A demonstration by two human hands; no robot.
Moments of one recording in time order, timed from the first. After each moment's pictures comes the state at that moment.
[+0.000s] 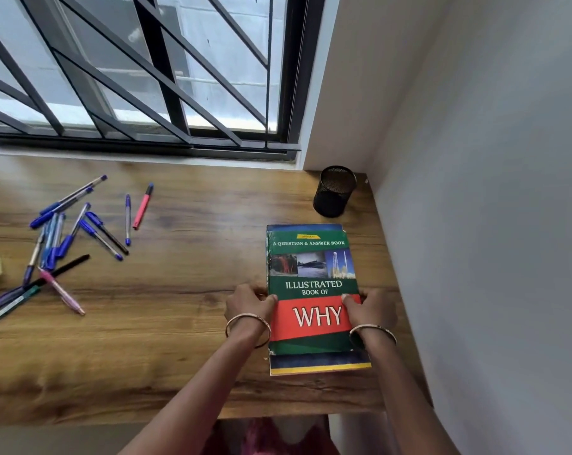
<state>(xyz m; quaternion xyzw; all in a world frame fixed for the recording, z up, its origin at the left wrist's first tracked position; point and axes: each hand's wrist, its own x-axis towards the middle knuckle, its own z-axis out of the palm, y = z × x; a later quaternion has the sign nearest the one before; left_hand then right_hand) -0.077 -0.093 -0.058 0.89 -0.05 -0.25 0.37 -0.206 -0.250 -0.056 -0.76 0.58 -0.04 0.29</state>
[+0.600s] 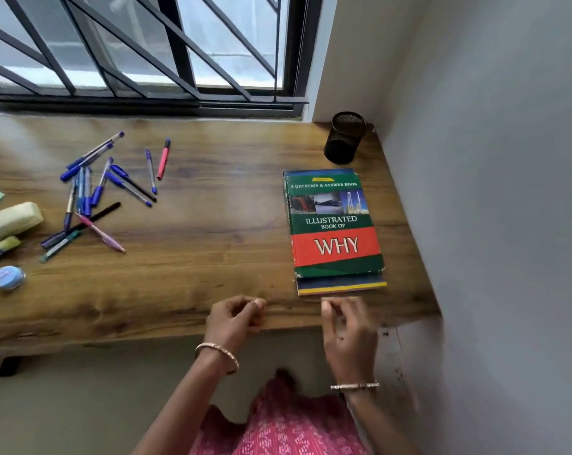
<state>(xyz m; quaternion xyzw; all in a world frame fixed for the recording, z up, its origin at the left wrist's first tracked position) -0.143 0.067 -0.071 0.72 0.01 -0.39 0.57 -0.292 -0.059 -0.074 -0.82 0.40 -0.29 0.28</state>
